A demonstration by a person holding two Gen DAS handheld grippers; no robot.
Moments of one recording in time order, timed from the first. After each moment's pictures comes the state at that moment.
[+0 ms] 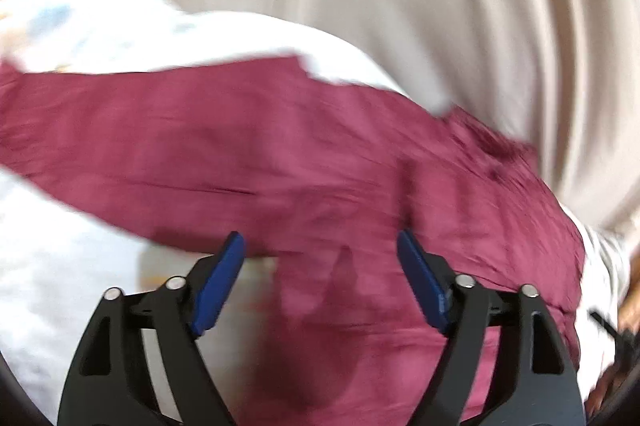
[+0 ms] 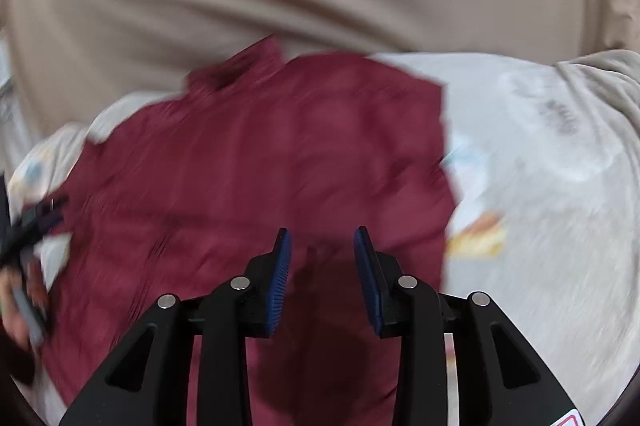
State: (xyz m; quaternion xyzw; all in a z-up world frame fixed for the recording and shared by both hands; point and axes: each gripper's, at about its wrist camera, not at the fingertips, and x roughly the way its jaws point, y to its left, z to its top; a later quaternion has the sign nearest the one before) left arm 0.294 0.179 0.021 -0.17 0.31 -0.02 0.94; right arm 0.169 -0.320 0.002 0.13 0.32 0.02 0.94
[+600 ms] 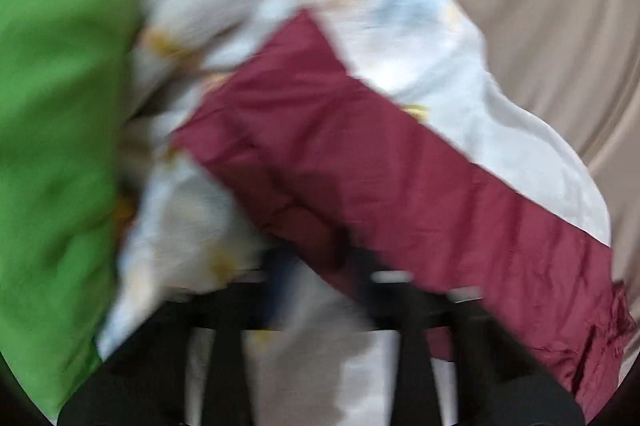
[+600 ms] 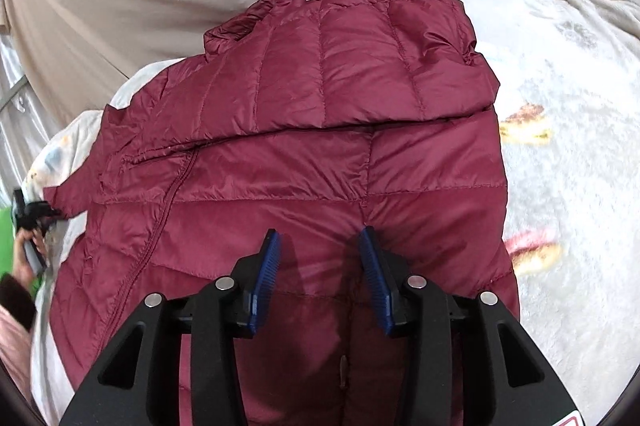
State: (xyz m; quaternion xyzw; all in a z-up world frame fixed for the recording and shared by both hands) left arm 0.314 0.412 0.006 -0.28 0.33 0.23 0.87; right arm 0.151 -0.302 -0.050 0.17 0.35 0.04 0.92
